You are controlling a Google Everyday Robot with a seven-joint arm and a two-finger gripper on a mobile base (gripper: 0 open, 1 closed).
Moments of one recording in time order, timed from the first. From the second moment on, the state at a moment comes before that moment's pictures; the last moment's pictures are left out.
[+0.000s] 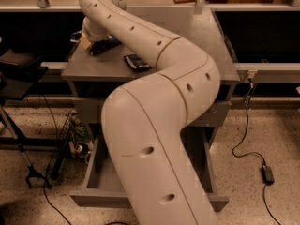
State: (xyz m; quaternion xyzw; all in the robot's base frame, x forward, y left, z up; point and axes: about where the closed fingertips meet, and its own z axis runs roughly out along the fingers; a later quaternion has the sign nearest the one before) arm 0.870 0.209 0.844 -0.37 0.85 0.06 0.37
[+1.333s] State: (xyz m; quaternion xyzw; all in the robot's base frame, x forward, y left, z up) arm 0.716 0.035 0.950 -0.44 0.78 0.15 0.41
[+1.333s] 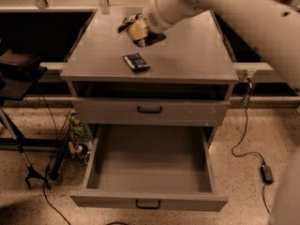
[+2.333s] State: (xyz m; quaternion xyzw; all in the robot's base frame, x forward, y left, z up) arm 0.552 -0.097 0.954 -0.52 0.77 0.20 0.31
